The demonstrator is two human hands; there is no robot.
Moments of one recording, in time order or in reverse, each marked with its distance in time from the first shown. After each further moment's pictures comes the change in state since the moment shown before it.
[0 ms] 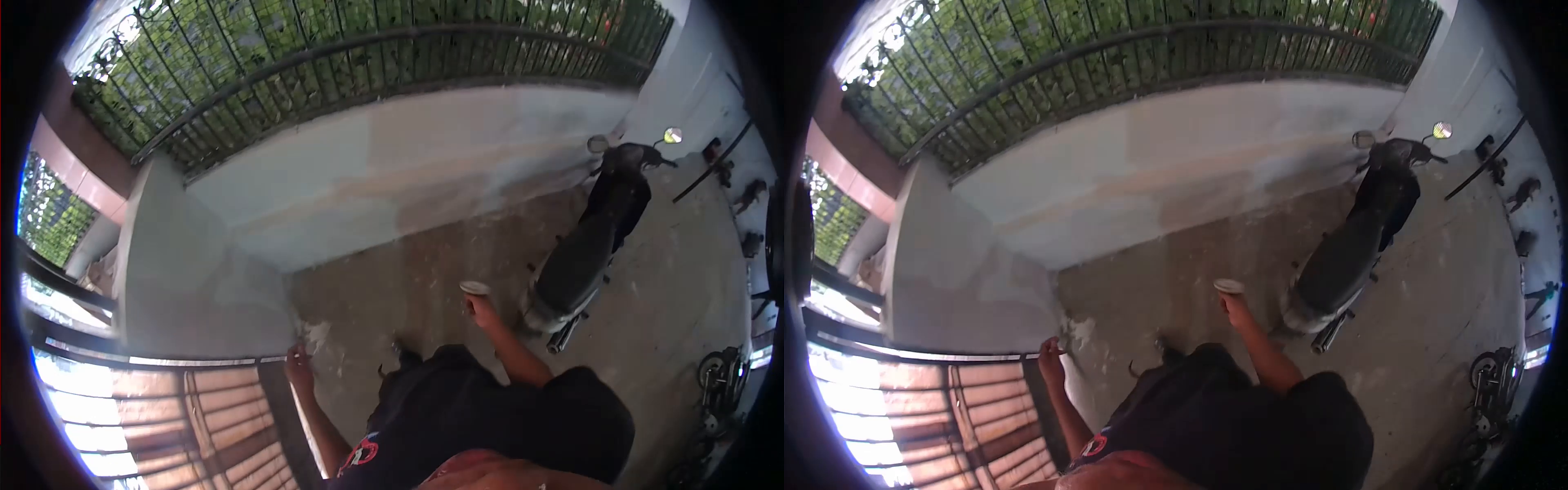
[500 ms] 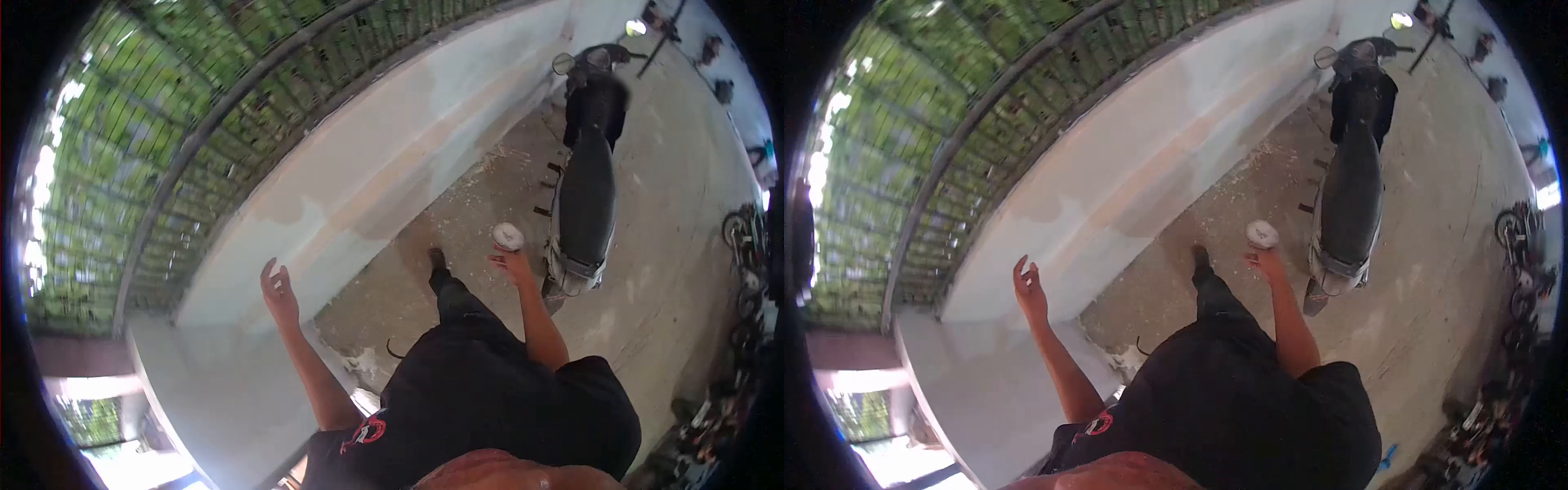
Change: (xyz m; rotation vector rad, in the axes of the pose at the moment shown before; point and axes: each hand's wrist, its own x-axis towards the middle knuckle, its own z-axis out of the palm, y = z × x) left_hand 0.344 0.270 0.166 0.040 -0.202 0.510; right_hand 0.102 -0.089 -0.006 0.444 0.453 -0.178
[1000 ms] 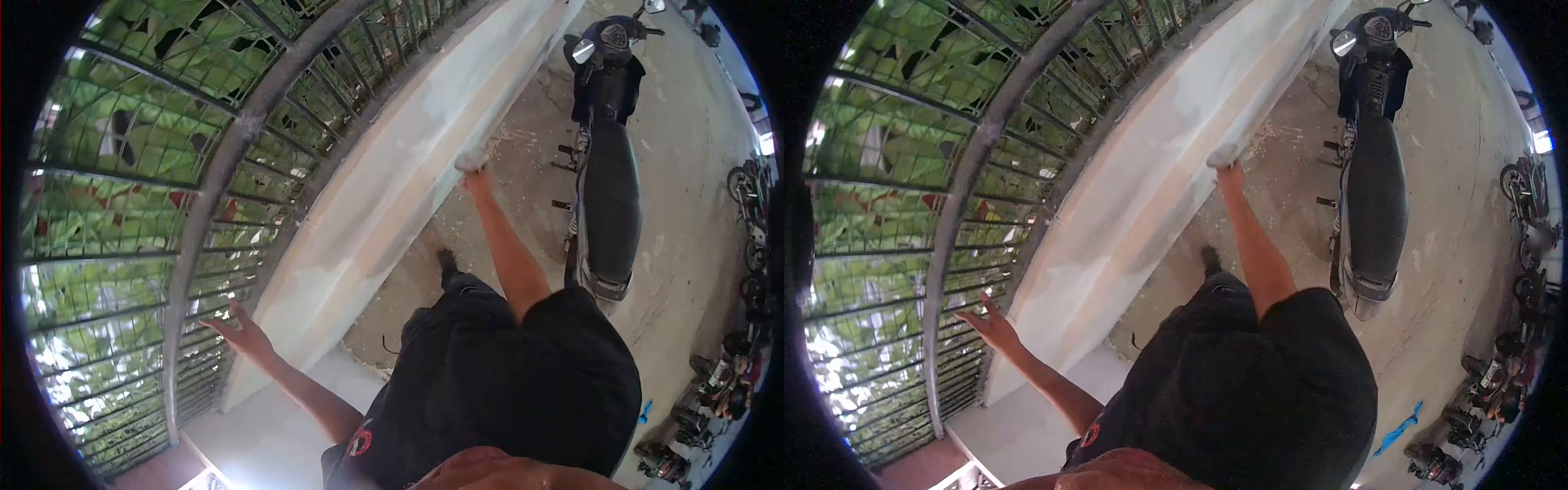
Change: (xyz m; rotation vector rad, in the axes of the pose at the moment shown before) left_hand 0.265 0.073 0.063 0.332 0.274 -0.147; right_hand 0.366 -0.092 0.220 0.063 0.346 -0.234
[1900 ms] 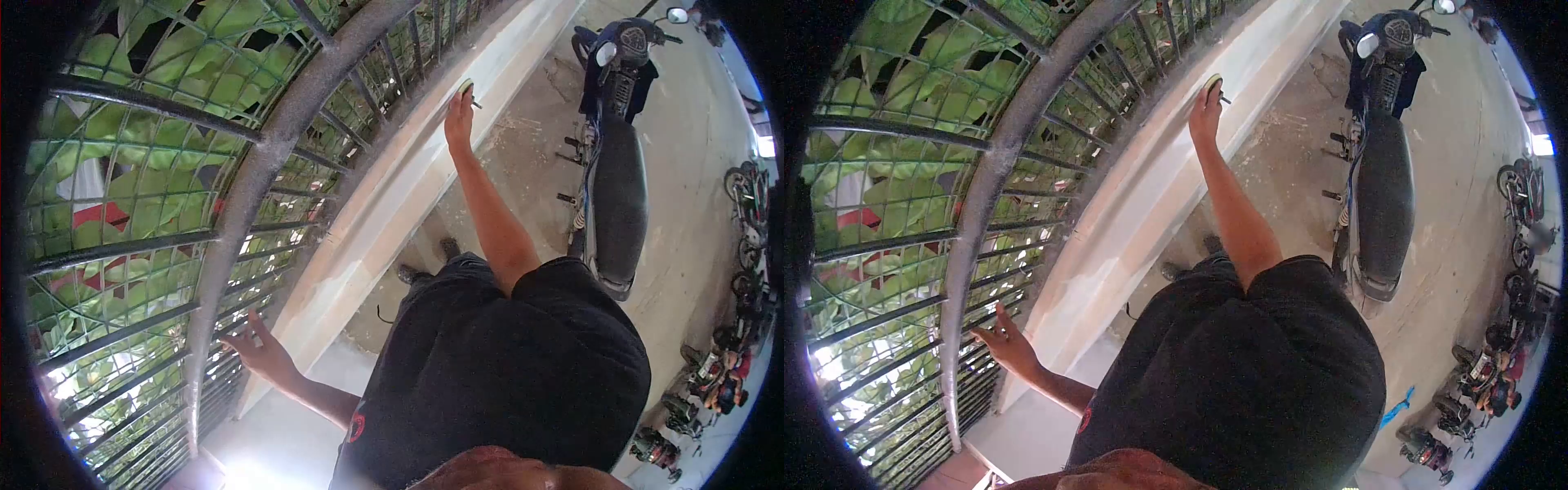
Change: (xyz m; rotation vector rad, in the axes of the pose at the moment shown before) left_hand 0.038 0.020 0.015 0.165 -0.123 -0.047; right_hand 0.027 -0.118 0.178 -0.194 -0.015 -0.502
